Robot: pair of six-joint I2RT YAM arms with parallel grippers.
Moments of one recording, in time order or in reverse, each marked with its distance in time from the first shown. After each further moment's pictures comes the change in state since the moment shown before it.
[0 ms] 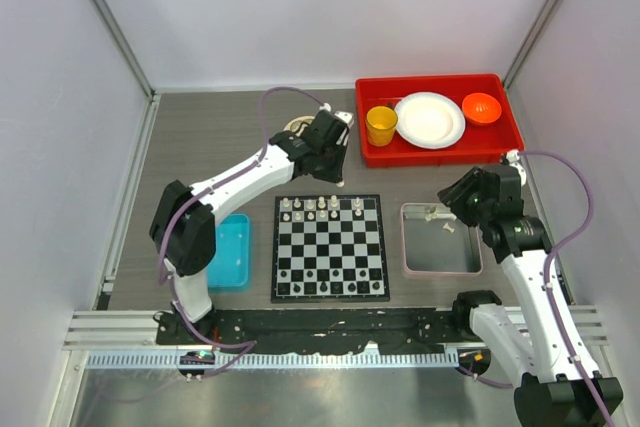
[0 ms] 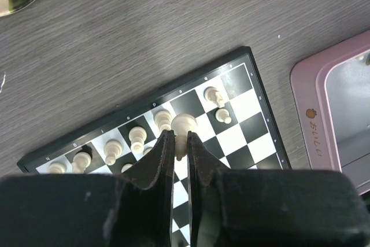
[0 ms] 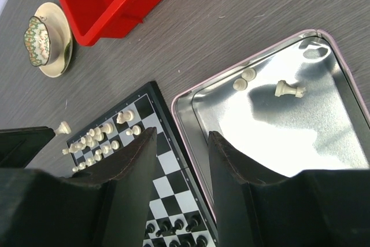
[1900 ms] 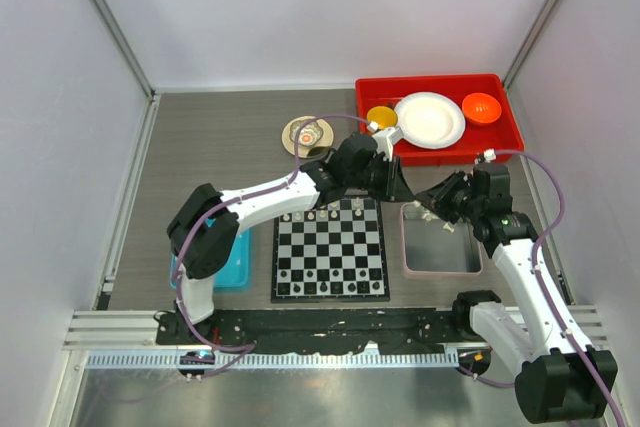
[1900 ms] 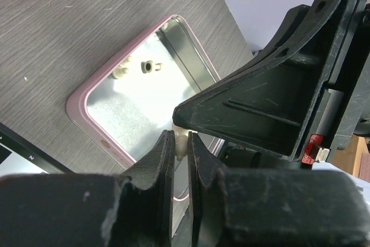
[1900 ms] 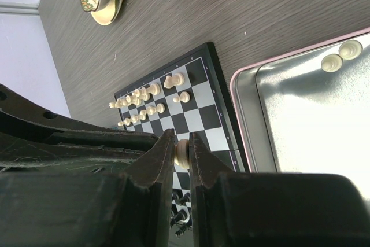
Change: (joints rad) left arm -0.178 0.063 -0.120 0.618 0.402 -0.297; right arm 0.000 0.082 -0.101 0.204 -0.321 0.077
